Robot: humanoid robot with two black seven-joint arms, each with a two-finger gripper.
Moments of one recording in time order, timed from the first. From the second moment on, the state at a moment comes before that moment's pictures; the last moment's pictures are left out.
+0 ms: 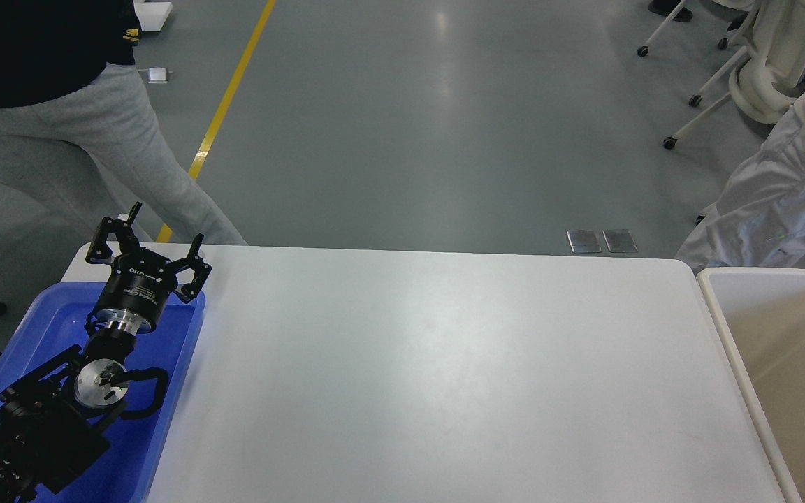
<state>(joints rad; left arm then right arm) -0.58 0.34 -0.74 -0.46 -0.16 -0.63 -0.53 0.56 -0.54 0.09 0.06 -0.09 0.11 0.13</state>
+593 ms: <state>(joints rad) -0.58 0.34 -0.74 -0.46 -0.16 -0.63 -0.53 0.58 -0.50 0.09 0.03 -0.09 0.07 0.13</state>
